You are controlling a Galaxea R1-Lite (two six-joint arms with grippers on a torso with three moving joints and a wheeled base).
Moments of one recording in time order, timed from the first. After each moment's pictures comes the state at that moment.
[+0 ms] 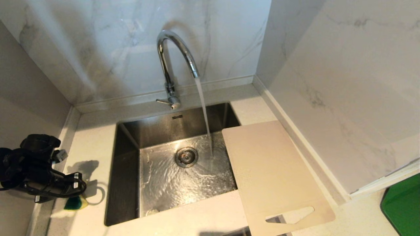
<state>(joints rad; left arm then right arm) 0.12 1.85 -0.87 0.06 -0.02 -0.25 0.00 0.00 0.00 0.00 0.00 0.01</state>
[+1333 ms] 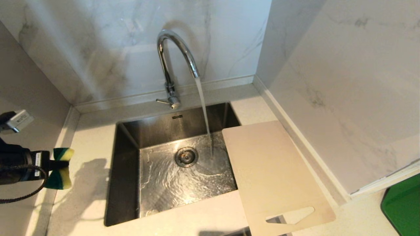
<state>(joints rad) -0.02 1.28 -0.86 0.21 -0.10 -0.11 0.00 0.00 0.00 0.00 0.00 0.01</state>
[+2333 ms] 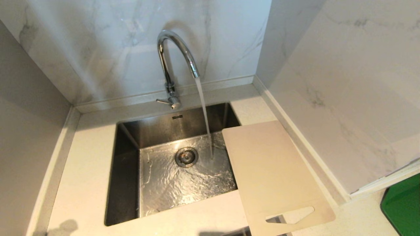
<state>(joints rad) 0.15 0.50 -0.41 0.23 -0.09 -0.01 0.00 0.00 0.00 0.00 0.00 0.01</state>
